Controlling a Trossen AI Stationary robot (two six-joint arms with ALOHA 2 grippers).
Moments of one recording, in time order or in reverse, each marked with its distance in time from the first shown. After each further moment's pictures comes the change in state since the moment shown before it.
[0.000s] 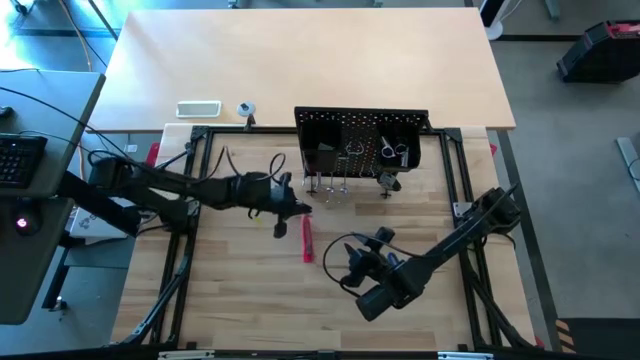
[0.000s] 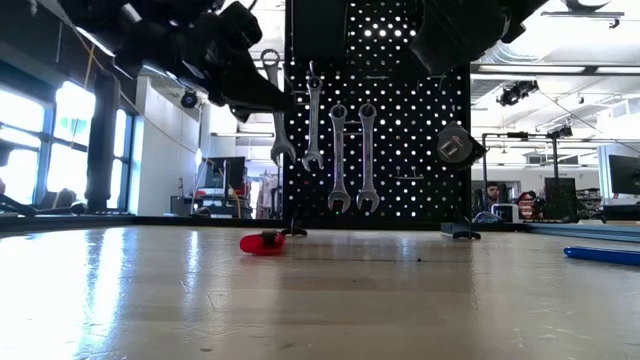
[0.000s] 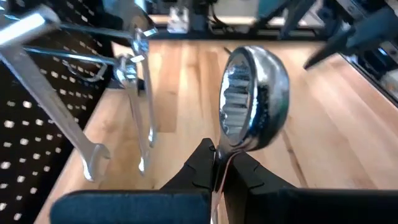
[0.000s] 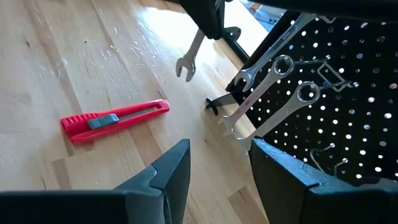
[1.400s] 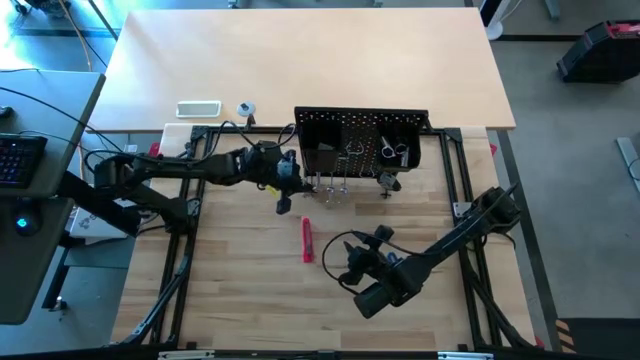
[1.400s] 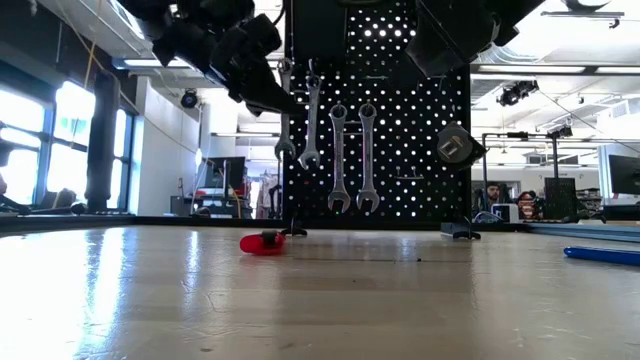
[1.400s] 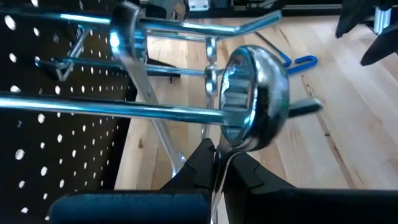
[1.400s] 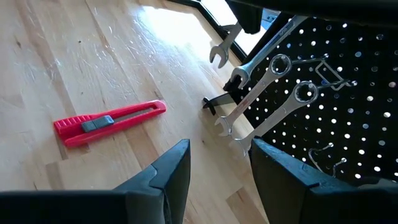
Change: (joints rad) left arm 0.225 0.039 0.230 -0.353 0.177 0.166; right arm -0.016 -0.001 0.000 0.005 0.000 -0.003
